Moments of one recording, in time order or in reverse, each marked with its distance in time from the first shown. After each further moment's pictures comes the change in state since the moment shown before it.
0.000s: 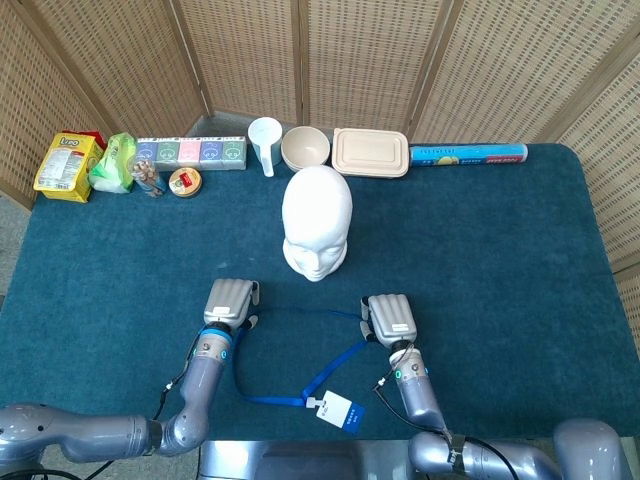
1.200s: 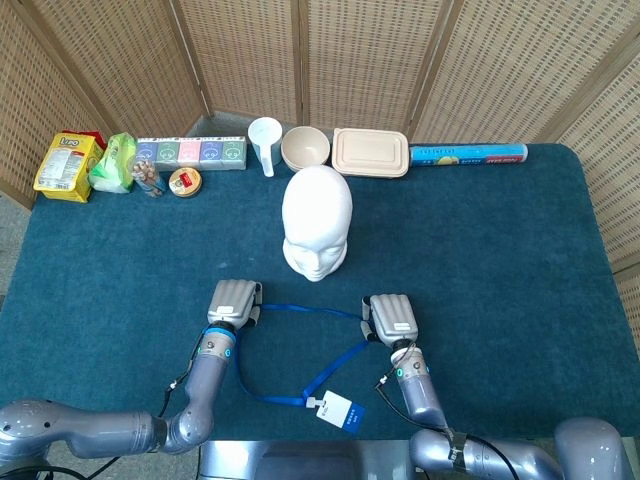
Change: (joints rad) left arm -0.030 -0.009 -0.005 0.013 -0.055 -0.010 -0.011; right arm 0.004 0.008 0.004 0.003 0.021 -0.018 0.036
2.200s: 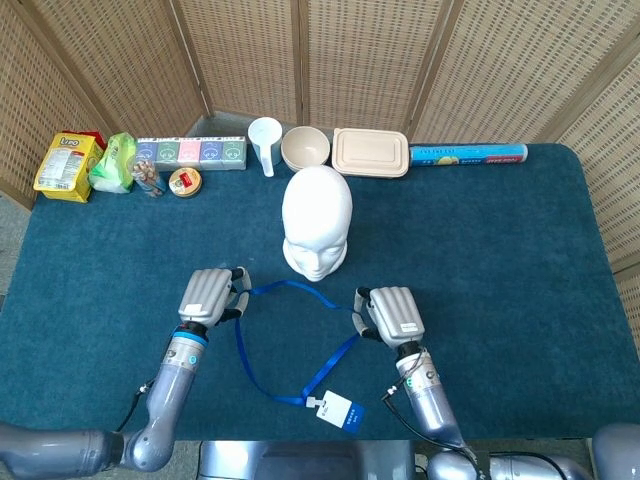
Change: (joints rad) left arm 0.147 0.204 0.029 -0.278 0.336 0.112 -0.298; right arm -0.051 0.158 0.010 -0.320 -0.200 0.135 0.083
